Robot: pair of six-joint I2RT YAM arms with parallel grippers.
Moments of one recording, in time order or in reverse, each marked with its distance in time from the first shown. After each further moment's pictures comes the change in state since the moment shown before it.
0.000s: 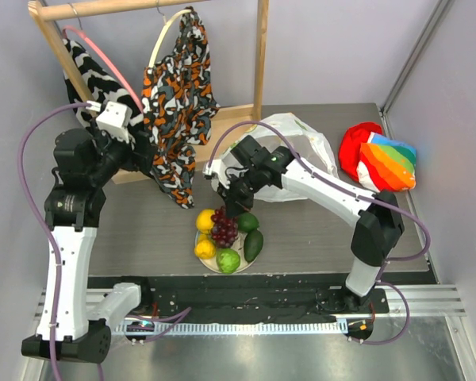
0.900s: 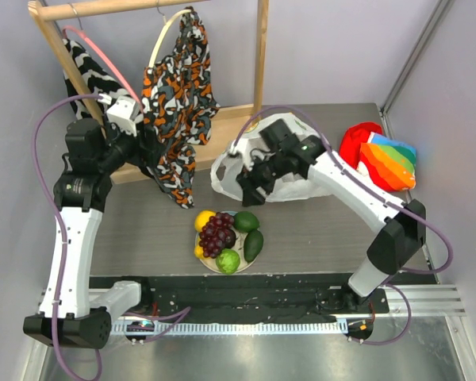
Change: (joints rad) left arm 0.002 0.101 0.000 0.023 0.075 -0.024; right arm -0.097 -0.138 -0.021 -0.043 0.038 -0.007
